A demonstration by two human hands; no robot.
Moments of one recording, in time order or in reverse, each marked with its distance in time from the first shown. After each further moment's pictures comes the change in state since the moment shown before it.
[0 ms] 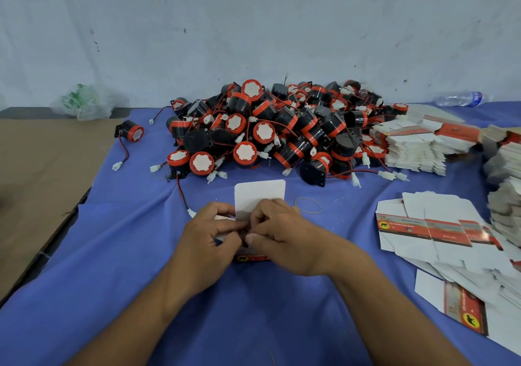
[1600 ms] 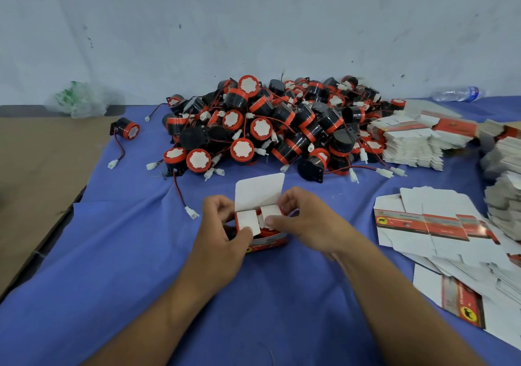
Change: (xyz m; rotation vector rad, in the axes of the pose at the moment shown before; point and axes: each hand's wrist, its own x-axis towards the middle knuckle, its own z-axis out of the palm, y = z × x) left_hand -0.001 -0.003 0.031 -0.424 0.052 -0.153; right_hand 0.002 0.048 0.004 0.539 0.254 0.379
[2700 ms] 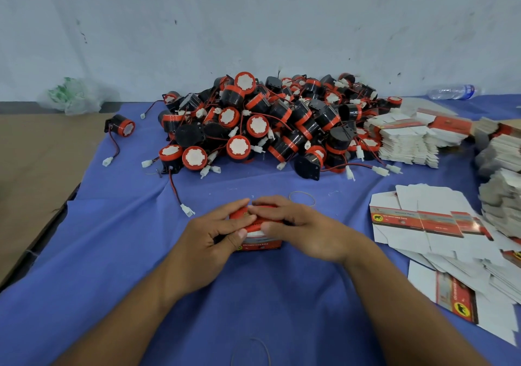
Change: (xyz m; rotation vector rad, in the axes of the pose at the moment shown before) left_hand 0.004 -0.004 -0.025 0.282 -0.225 0.235; right_hand -0.009 0.002 -0.005 -0.067 -0.319 -0.223
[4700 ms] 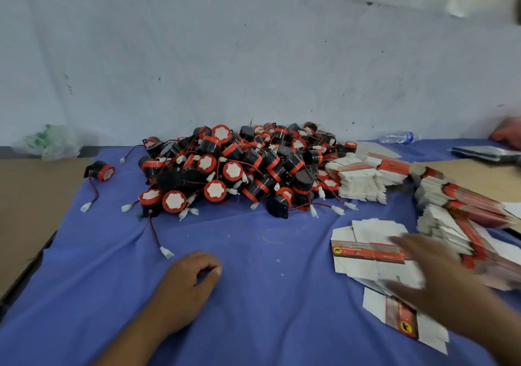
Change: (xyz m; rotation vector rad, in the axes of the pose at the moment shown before) left_hand 0.001 -0.004 0.003 0.166 0.022 -0.011; right_hand -0.189 0.016 -0.104 -1.041 0.517 0.527
